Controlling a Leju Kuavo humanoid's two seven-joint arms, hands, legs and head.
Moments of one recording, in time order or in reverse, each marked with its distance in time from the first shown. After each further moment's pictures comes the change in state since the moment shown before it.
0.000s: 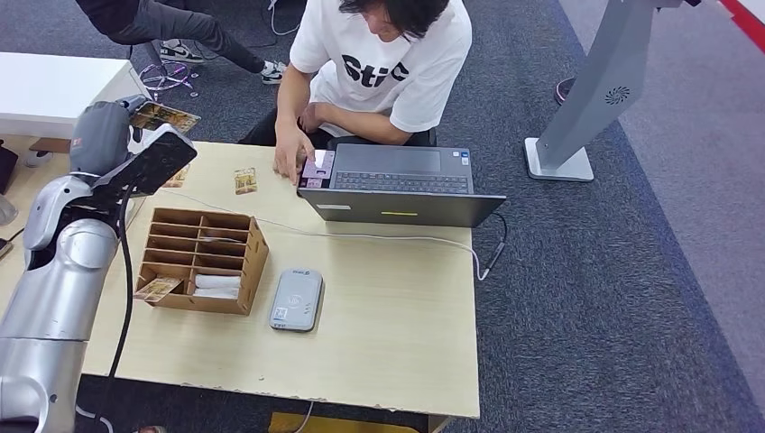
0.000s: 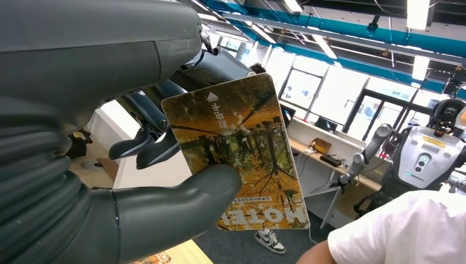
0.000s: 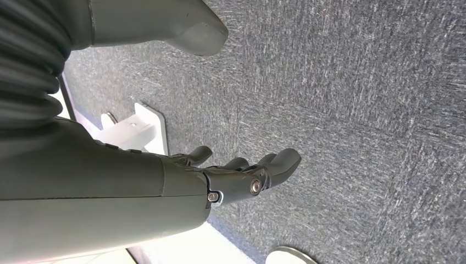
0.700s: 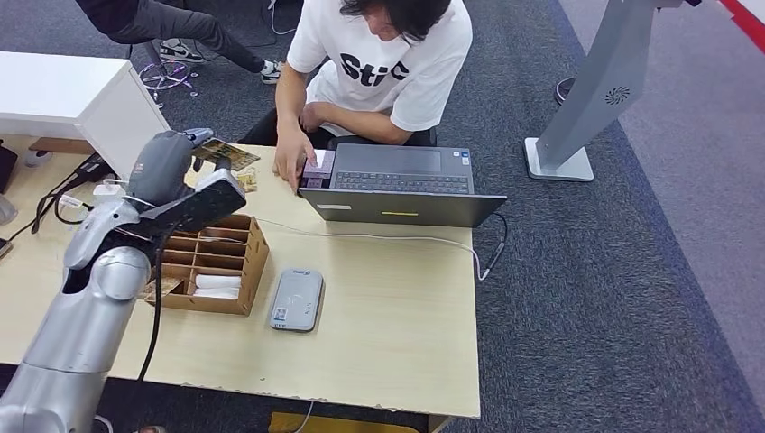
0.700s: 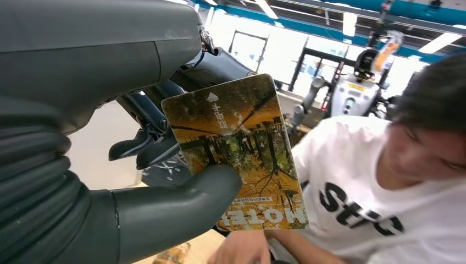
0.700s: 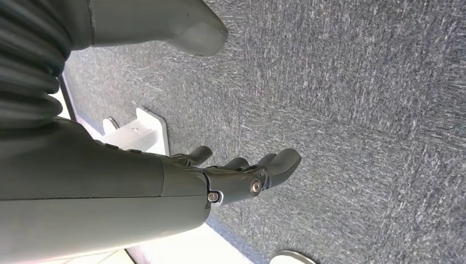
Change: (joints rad) left arm 0.108 -0.004 -0.147 -0.185 0.066 -0.129 0.001; right arm 0.001 0.002 0.000 0.000 -0.019 -0.003 0.000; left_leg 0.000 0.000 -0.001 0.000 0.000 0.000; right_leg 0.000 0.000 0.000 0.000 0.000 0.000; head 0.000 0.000
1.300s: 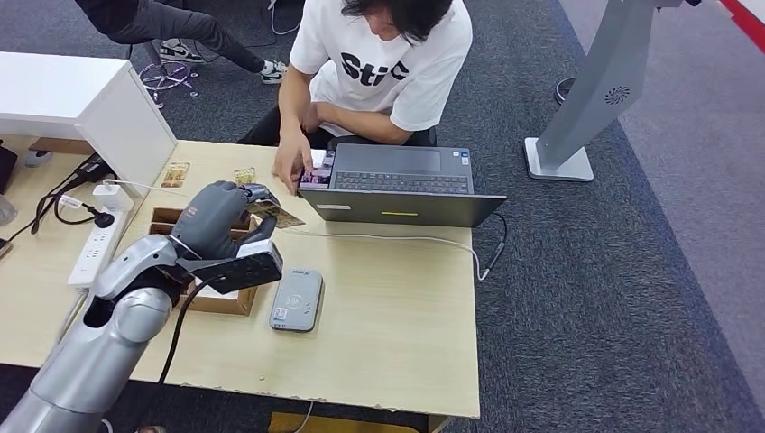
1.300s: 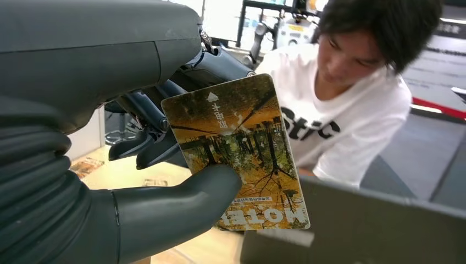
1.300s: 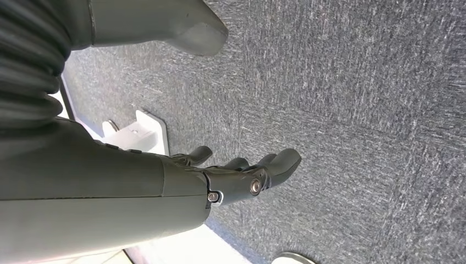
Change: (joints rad) left arm 0.076 0.085 -0.215 -0.135 0.094 -0.108 -0.011; right arm 0.002 0.000 -0.008 0.000 -0.005 -0.001 -0.008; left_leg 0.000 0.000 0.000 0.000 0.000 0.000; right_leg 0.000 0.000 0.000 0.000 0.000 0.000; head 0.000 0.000
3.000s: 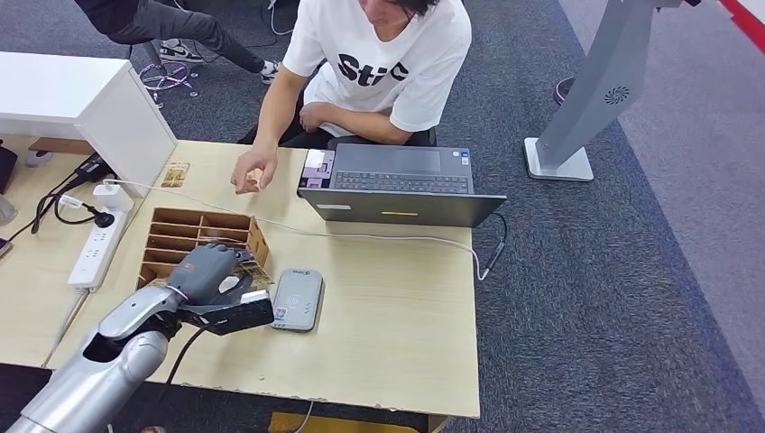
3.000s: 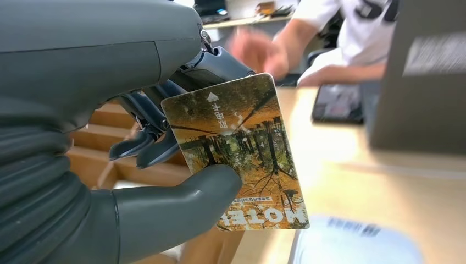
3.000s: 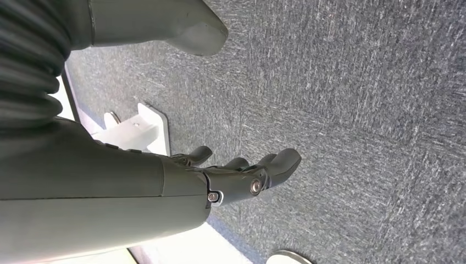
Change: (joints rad) left arm 0.079 0.122 -0.127 0.225 -0.085 0.102 0.070; right arm 0.000 0.010 -0.003 0.002 0.051 0.010 0.015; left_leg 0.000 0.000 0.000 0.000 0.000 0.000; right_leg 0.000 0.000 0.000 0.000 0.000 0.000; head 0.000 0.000
